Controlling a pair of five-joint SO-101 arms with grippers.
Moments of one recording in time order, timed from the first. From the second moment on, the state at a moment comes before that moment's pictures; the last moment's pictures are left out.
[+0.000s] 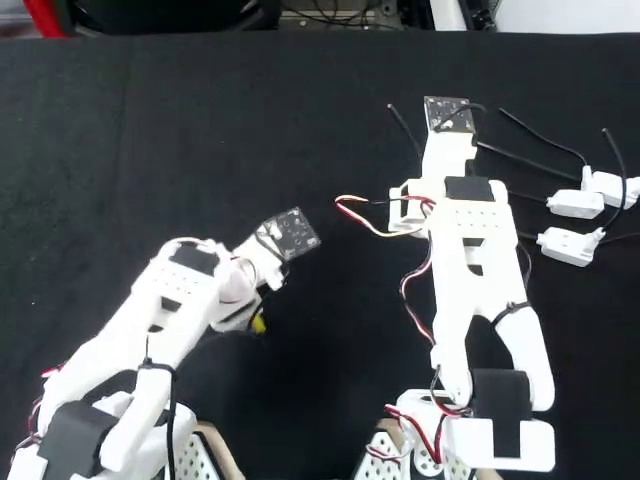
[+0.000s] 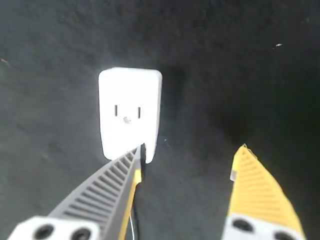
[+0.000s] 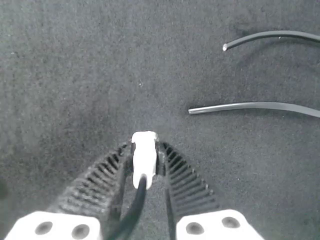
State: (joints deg) left arm 15.3 -22.9 54.2 49.8 -38.8; right arm 2.0 -10.5 29.3 59.6 -1.6
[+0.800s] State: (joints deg) left arm 8.0 1.8 35.5 49.4 -46.1; right arm 2.0 -10.5 29.3 59.6 -1.6
